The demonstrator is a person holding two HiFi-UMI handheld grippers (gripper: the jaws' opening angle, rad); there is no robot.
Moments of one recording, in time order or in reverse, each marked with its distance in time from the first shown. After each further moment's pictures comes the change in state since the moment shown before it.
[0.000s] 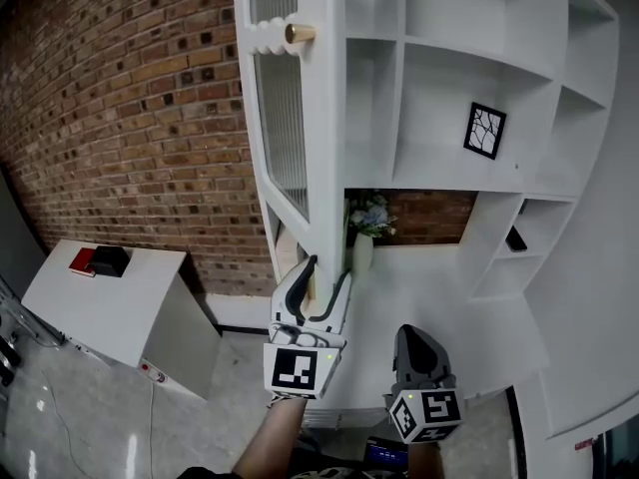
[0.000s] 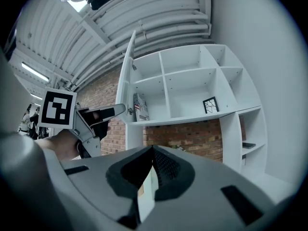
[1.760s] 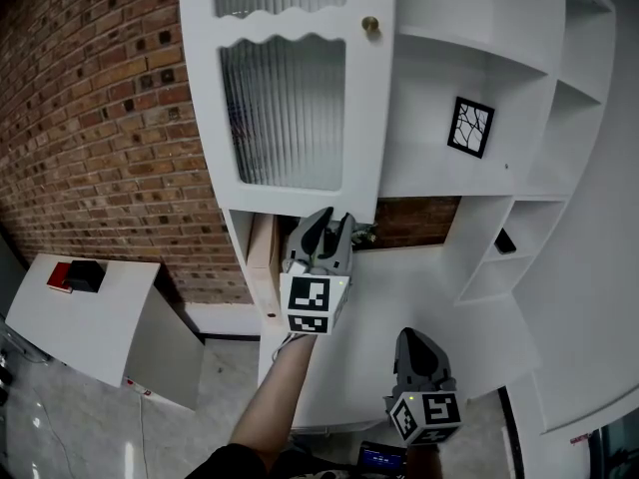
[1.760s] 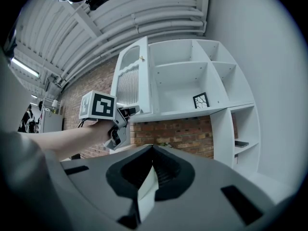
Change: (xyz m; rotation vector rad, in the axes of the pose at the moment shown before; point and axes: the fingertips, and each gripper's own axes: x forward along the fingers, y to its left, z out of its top) left arm 0.162 0.008 -0.074 0.014 0.082 -0.081; right arm 0.034 -0.063 -0.011 0.002 0.050 -0.104
